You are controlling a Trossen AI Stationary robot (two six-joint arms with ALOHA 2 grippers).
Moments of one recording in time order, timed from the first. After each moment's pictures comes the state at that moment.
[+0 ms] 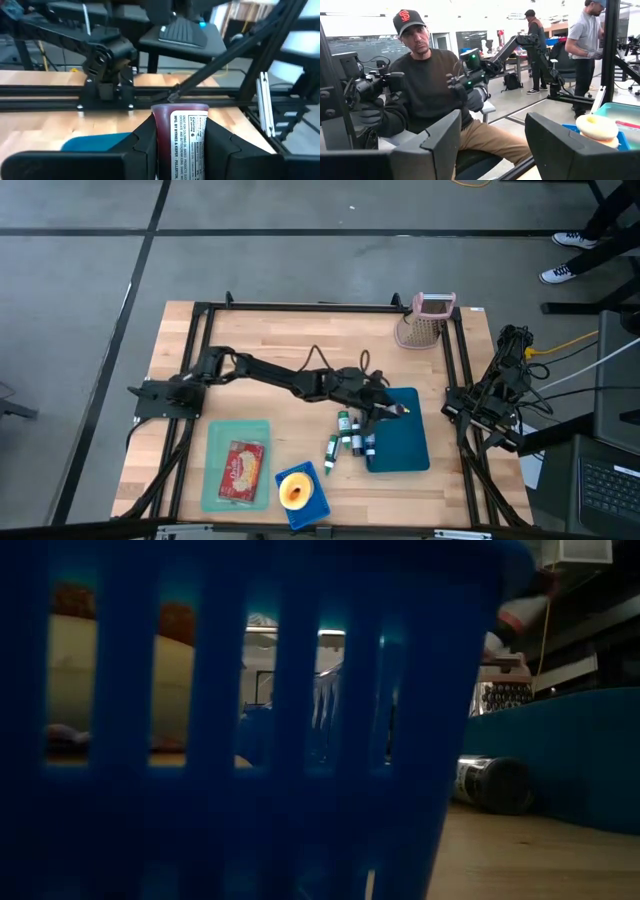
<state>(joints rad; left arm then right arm) -0.04 2.18 1.62 0.37 0.15 -0.10 0.98 0.00 0.23 -0.10 -0.02 0.12</state>
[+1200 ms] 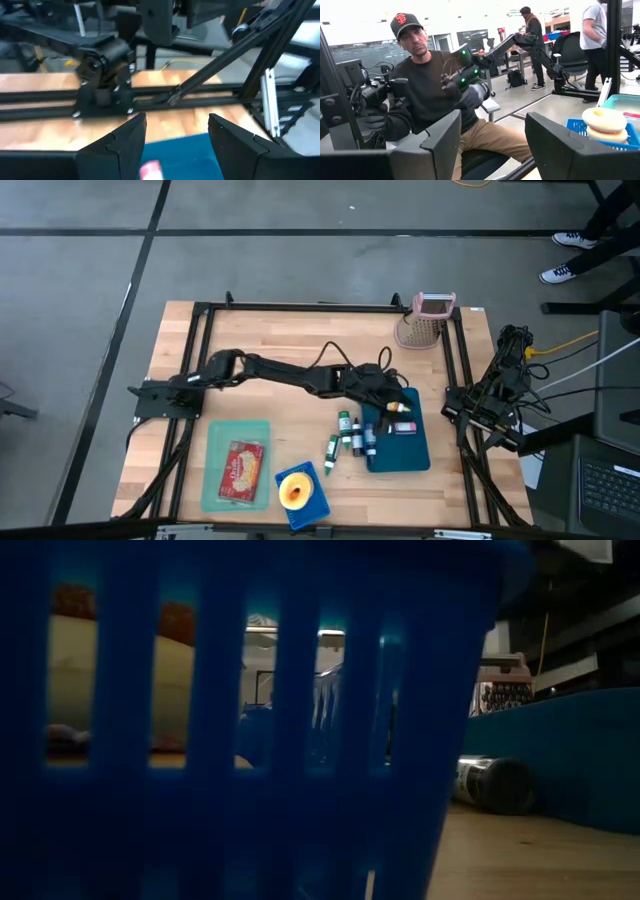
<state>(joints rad) -0.04 2.30 1.94 0.09 0.19 -0.05 0.98 0.00 0.23 -0.10 -0.02 0.19</state>
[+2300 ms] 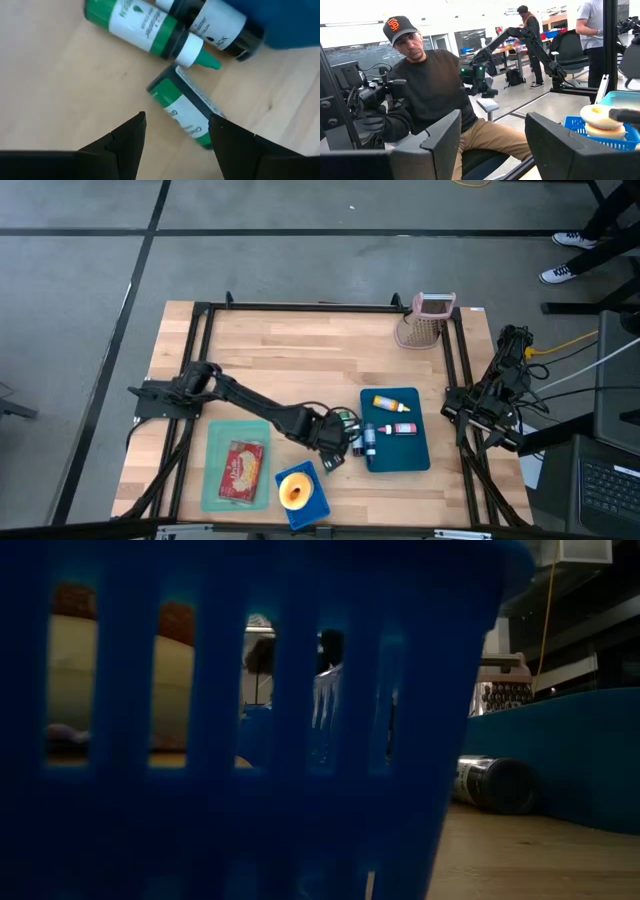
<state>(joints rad) -0.31 2.11 1.67 -0.76 -0.18 -0.88 0.98 0.00 0.23 -0.11 -0.01 0.20</state>
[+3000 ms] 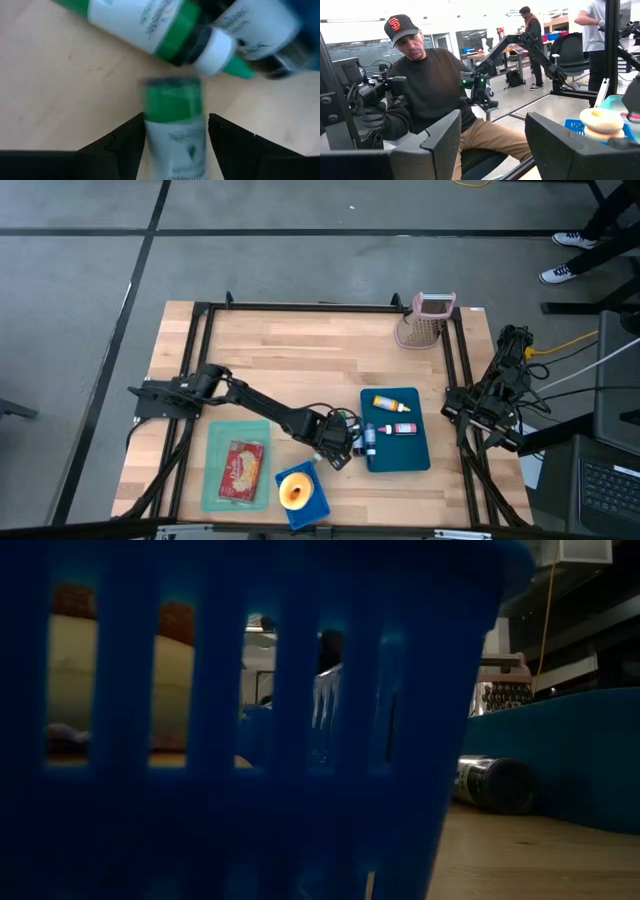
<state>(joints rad) -0.29 2.20 1.63 -0.62 -0.13 -1.02 0.98 0.00 0.23 -0.10 -0.02 0.17</state>
